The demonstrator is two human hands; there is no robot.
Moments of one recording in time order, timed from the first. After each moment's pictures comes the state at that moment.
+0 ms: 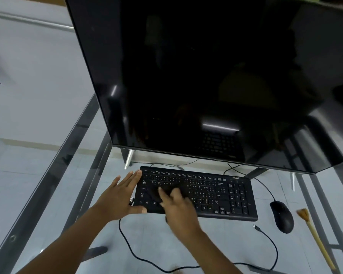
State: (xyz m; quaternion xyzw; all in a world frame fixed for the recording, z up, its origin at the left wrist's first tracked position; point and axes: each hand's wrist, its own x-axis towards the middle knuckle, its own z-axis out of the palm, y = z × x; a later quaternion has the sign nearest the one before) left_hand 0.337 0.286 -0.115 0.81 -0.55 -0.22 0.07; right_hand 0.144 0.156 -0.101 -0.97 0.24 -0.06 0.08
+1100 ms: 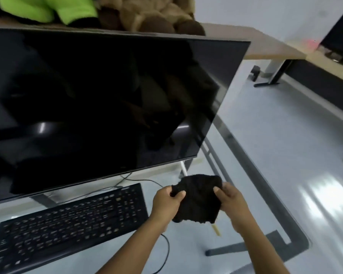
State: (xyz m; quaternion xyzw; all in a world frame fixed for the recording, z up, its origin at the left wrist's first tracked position) left_hand -0.021 -0.011 -0.003 0.71 -0.26 -0.50 0.42; right_hand -0.199 -0.078 0.008 -0.56 0.61 -0.25 0.50
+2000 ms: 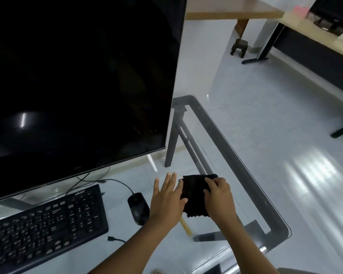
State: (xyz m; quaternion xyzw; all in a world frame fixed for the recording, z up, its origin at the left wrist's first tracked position) left_hand -0.118 -0.083 -0.083 0.71 -0.69 -0.15 0.03; right_hand -0.281 -0.135 -0.087 -0.76 0.63 -0.13 0.11
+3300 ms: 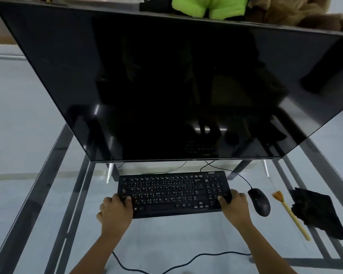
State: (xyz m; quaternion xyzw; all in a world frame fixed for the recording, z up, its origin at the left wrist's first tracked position) left_hand 0.262 0.247 -0.088 0.95 -0.18 -0.17 0.19; right_hand 0.001 0.030 -0.095 -0.73 0.62 -0.08 0.28
